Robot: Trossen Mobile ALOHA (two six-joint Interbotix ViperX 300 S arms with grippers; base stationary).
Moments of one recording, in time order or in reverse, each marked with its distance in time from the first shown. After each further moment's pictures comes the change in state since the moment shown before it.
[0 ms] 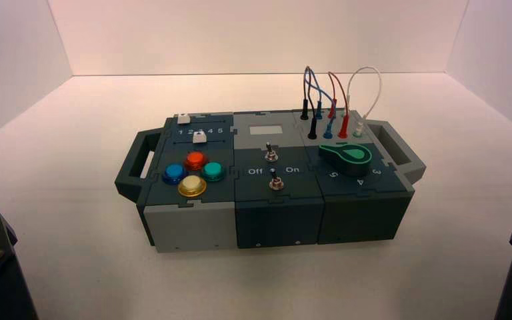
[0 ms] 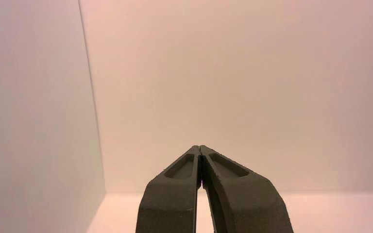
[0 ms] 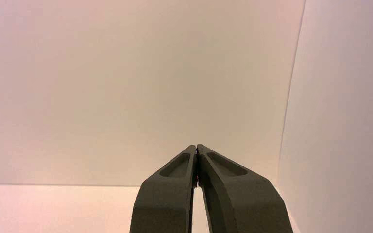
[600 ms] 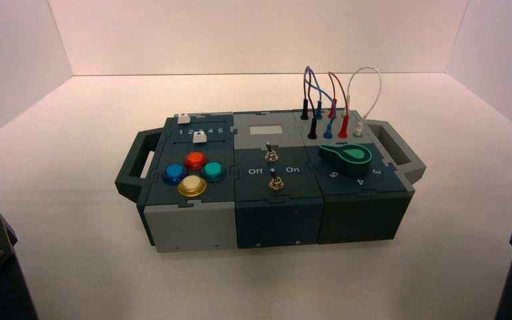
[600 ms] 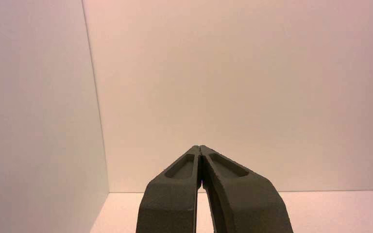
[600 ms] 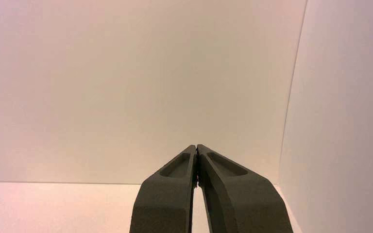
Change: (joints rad) left arm 0.005 -0.028 0.000 -0.002 0.015 0.003; right arm 0.003 0.000 0.003 0.000 0.018 -0.002
